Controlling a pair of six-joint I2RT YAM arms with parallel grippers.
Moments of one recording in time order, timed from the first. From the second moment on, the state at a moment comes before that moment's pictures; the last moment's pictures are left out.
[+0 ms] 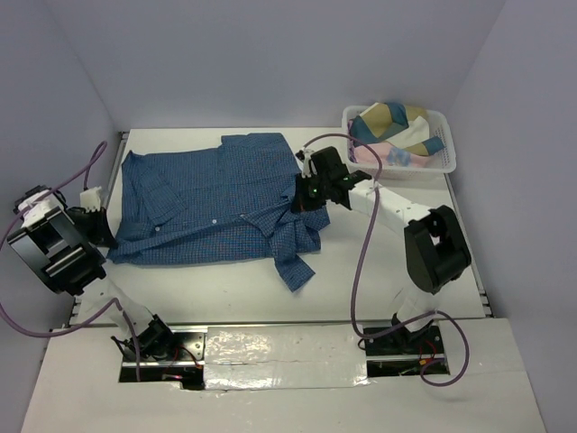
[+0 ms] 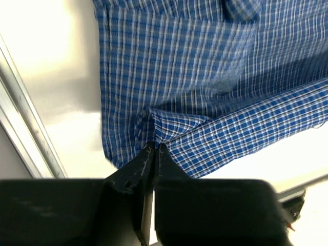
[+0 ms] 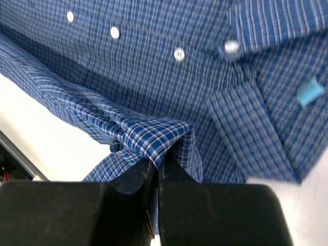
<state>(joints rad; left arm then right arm) 0.80 1.85 1.36 -1.04 0.49 0.78 0.52 1.71 1.24 -0.34 -0.32 0.29</state>
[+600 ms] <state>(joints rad) 0.75 1.90 1.42 -0.73 0.45 0.44 0.43 2.01 1.51 -0.30 -0.35 0.39</state>
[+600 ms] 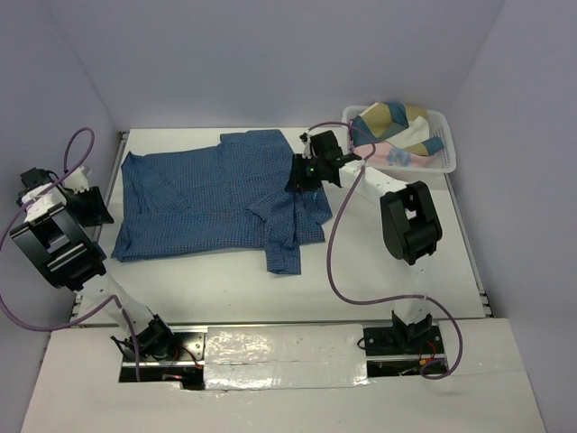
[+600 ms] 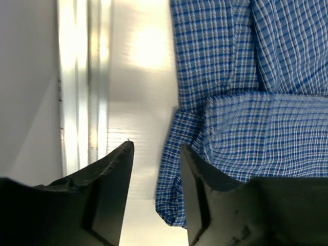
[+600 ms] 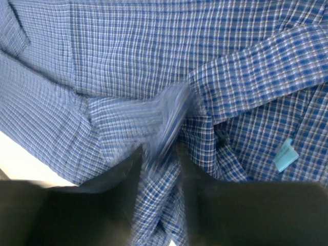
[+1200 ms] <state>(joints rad) 0.81 1.78 1.14 -0.74 0.37 0.56 0.43 1.68 1.07 -0.30 -0.16 0.43</state>
